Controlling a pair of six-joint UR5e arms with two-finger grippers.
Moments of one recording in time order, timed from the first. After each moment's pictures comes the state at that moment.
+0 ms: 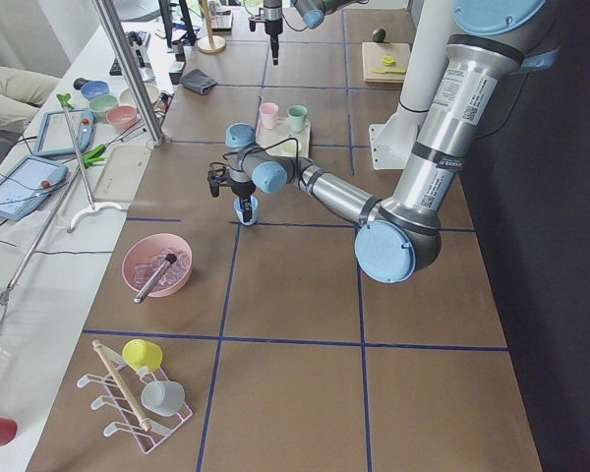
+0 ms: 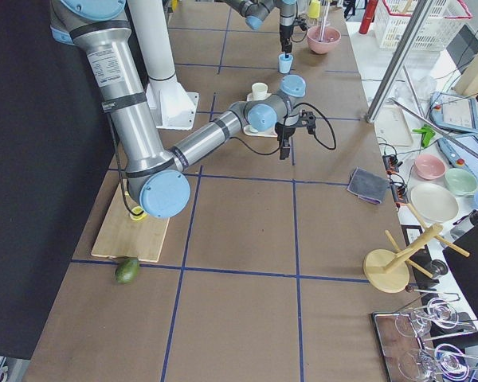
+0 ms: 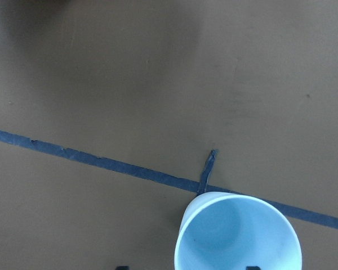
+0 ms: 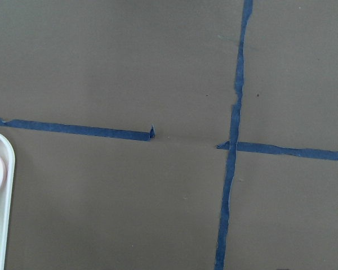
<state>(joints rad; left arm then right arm) -0.92 -1.94 -1.58 -1.80 -2.09 -1.13 0.95 -1.24 1.79 -1.55 2.22 0.72</state>
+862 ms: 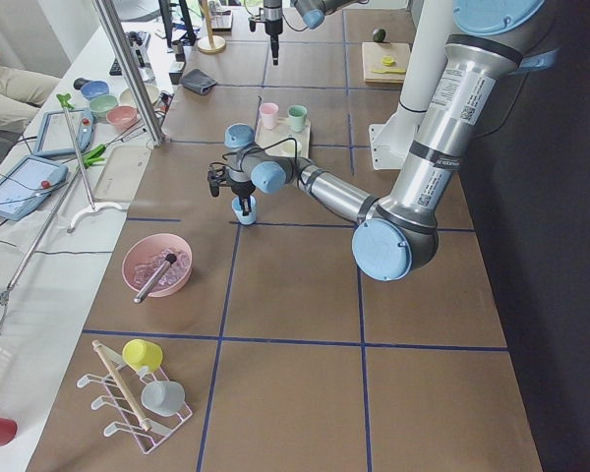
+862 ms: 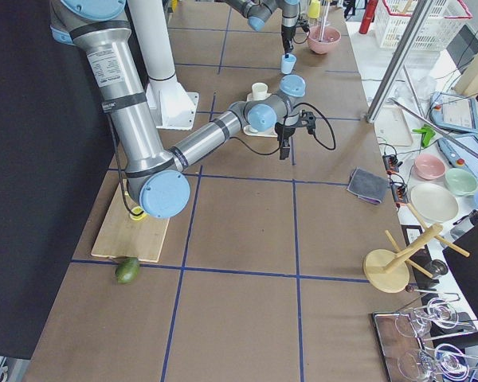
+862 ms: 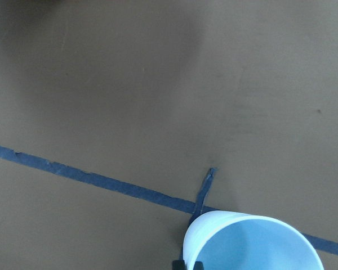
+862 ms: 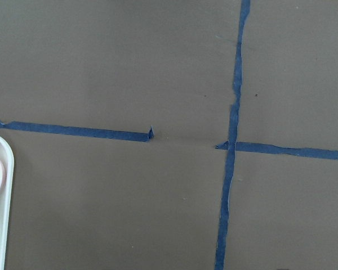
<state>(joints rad) -0.92 -2.02 -1.57 -1.76 -2.13 -1.16 0.95 -1.24 1.80 -1.55 2.22 0.73</state>
